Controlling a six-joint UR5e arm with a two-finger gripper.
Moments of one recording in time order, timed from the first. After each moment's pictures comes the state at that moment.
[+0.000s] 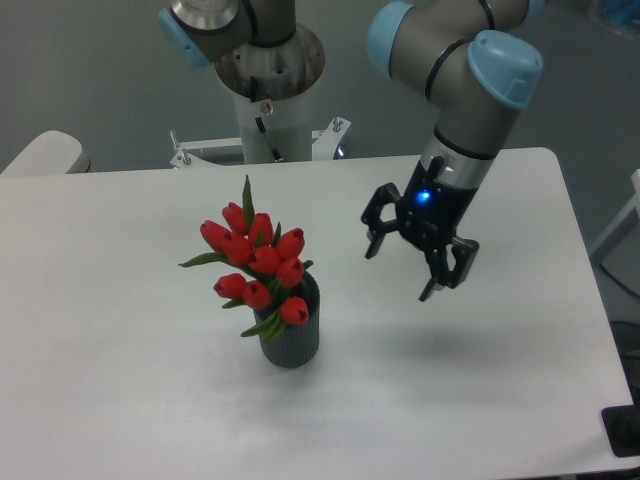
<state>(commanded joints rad) 2.73 -1.79 -1.73 -1.14 0.85 1.44</state>
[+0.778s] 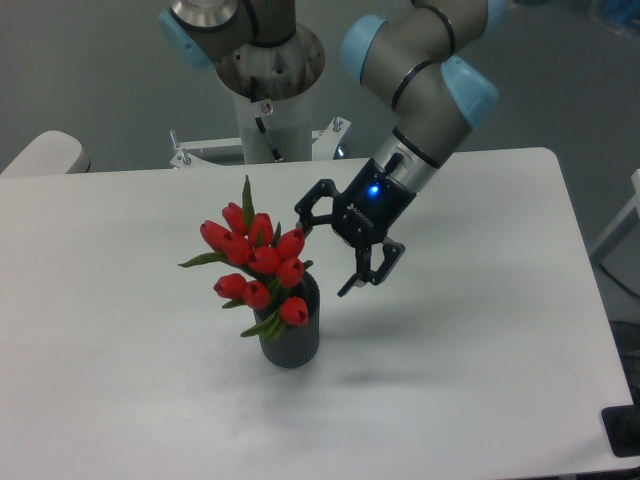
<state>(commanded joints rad) 2.68 -1.74 -1.89 -1.12 0.64 1.47</state>
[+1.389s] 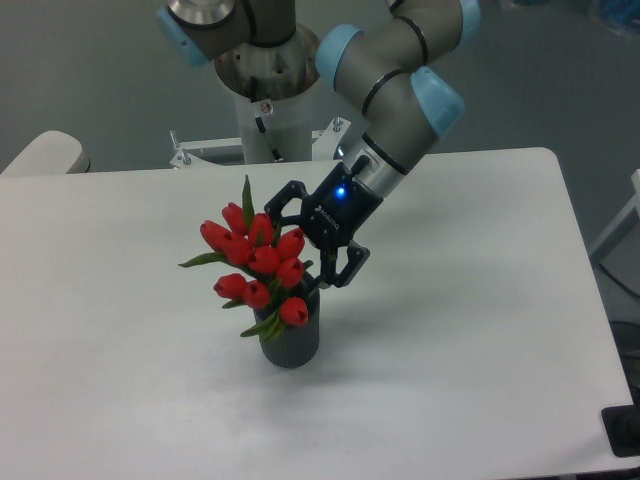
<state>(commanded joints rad) 2.64 -1.75 -1.92 -1.00 0.61 1.48</state>
